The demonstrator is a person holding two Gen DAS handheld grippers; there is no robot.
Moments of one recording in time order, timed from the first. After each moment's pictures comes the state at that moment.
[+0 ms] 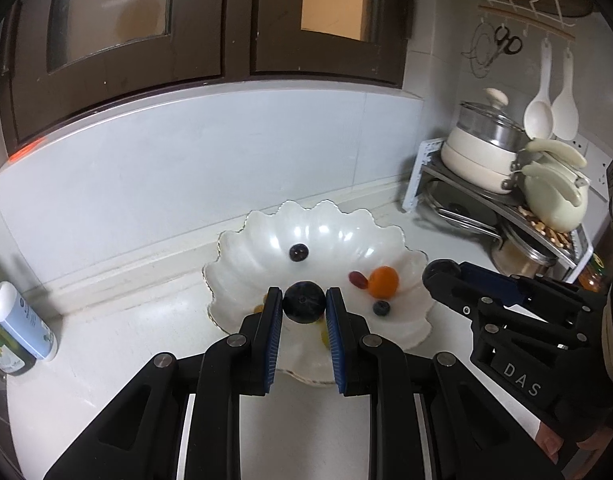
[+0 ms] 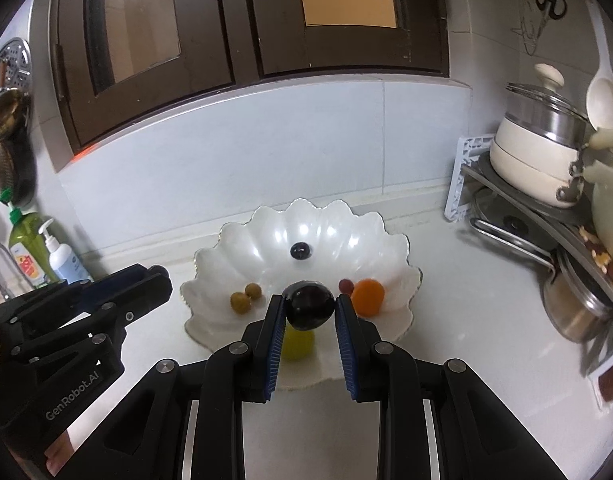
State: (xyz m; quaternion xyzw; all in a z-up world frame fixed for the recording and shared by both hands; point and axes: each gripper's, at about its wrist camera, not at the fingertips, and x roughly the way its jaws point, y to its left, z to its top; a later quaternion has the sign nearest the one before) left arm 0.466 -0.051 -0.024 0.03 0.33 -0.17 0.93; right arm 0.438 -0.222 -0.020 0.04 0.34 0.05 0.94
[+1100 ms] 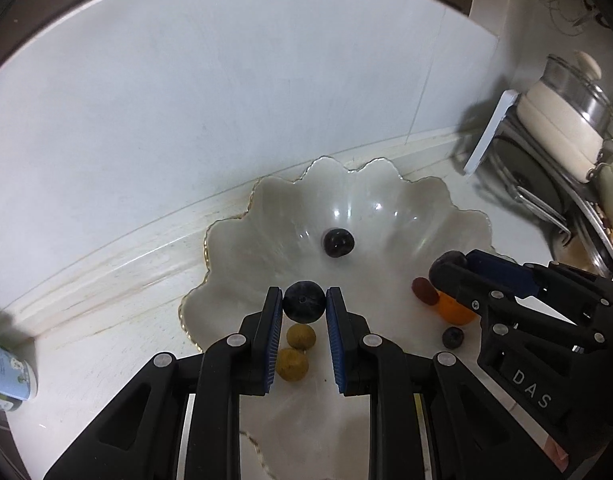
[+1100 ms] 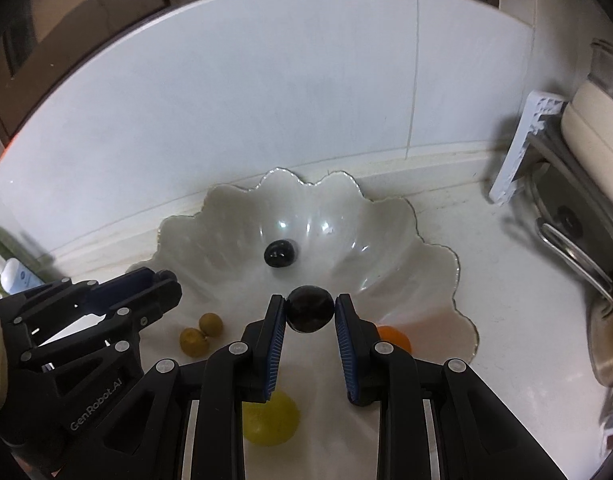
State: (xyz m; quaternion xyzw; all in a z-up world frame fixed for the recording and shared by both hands) left arm 0.607 -0.074 -0.089 0.05 0.47 -0.14 0.87; right arm 0.576 -0.228 -0.076 0.04 0.45 0.05 0.89
